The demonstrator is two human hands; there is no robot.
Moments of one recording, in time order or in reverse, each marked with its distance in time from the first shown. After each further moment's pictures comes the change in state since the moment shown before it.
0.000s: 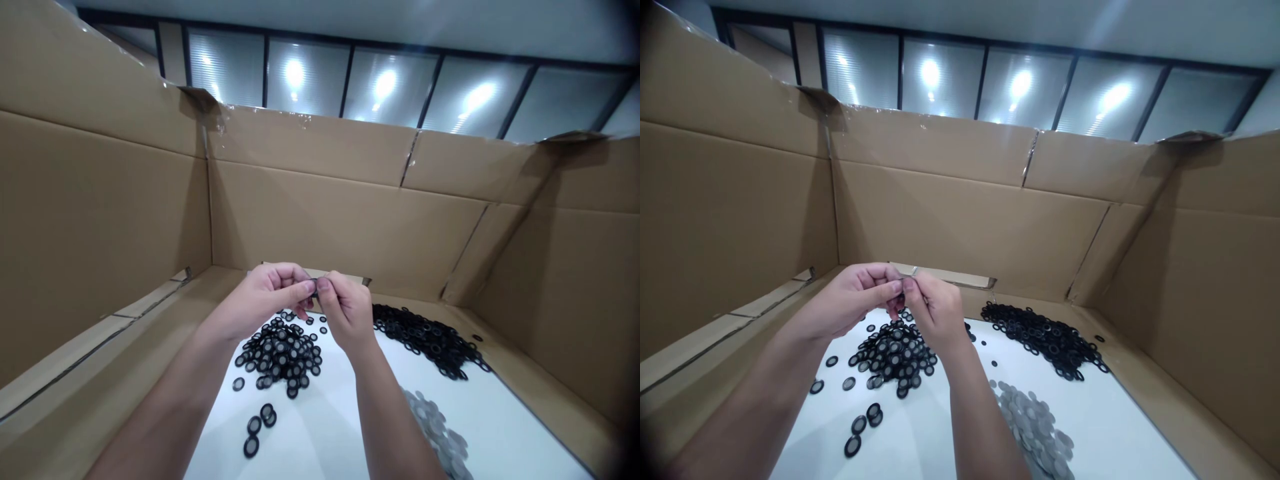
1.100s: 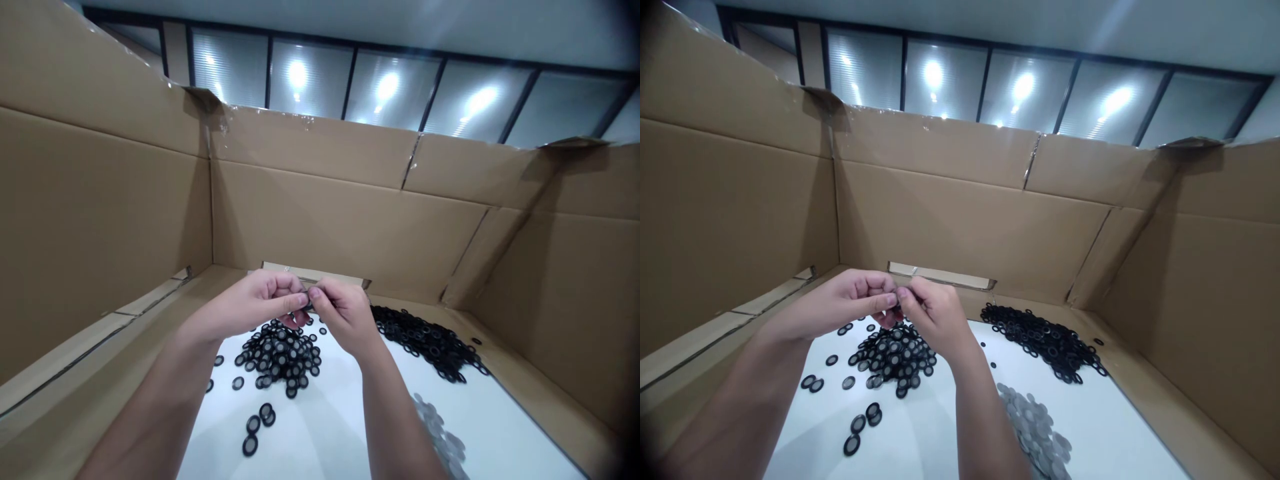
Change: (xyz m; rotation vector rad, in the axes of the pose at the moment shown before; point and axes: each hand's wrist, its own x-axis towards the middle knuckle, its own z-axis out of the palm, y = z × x) left_hand -0.010 0.015 -0.012 0.215 -0.097 -0.171; right_hand 0.004 -0.004 -0.007 -0.048 -0.223 0.139
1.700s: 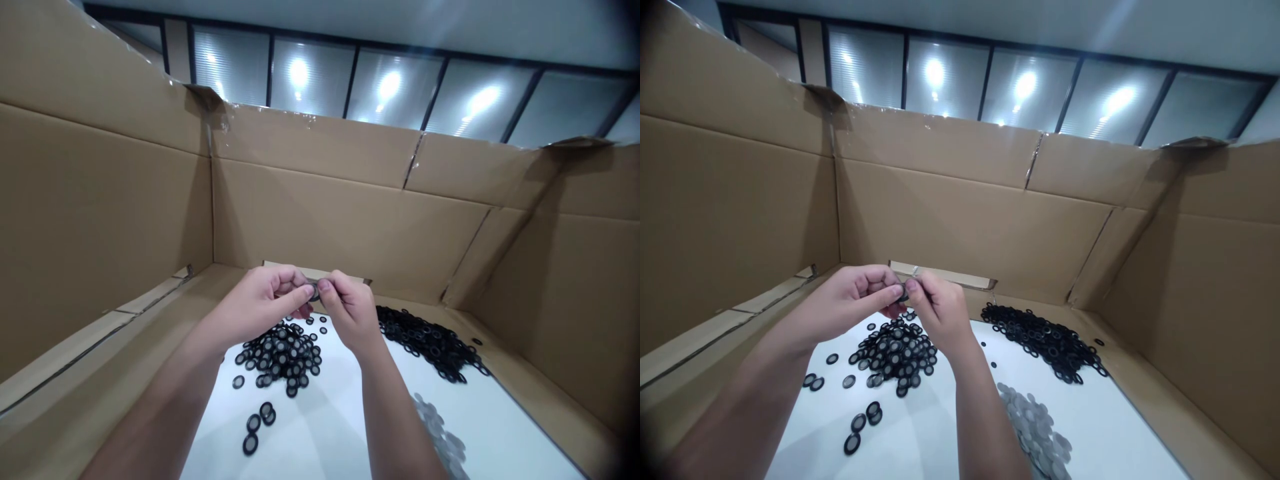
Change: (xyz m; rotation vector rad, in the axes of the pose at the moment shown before) left_hand 0.000 0.000 0.014 0.094 0.199 0.097; right_hand -0.001 0.005 0.002 0.002 0.138 -0.024
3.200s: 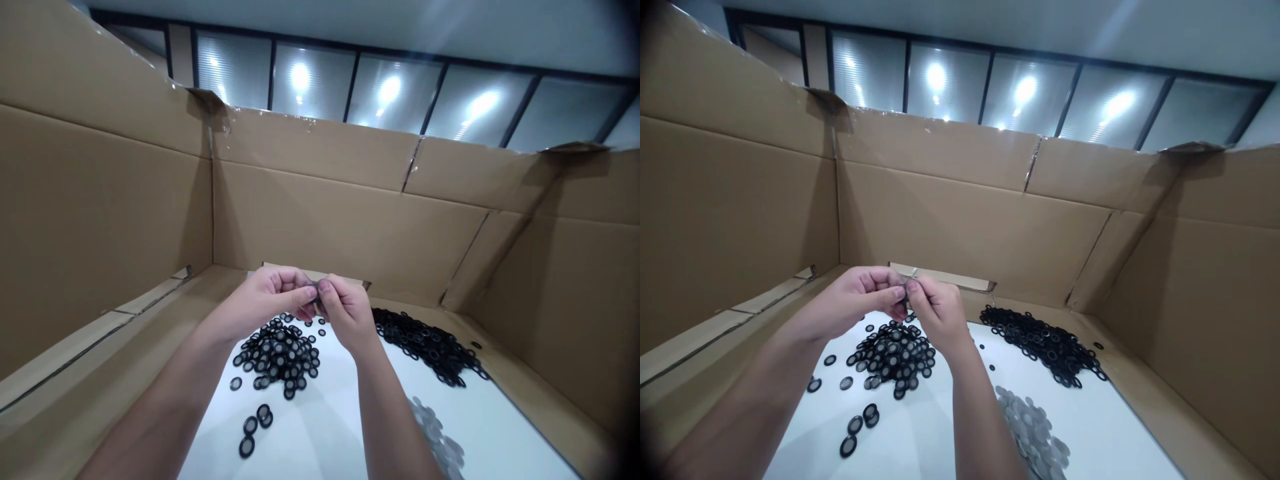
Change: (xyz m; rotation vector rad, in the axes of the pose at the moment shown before) left_hand 0.011 -0.010 0.003 -0.314 -0.101 0.006; right_hand -0.001 0.007 0.002 0.200 -0.036 0.071
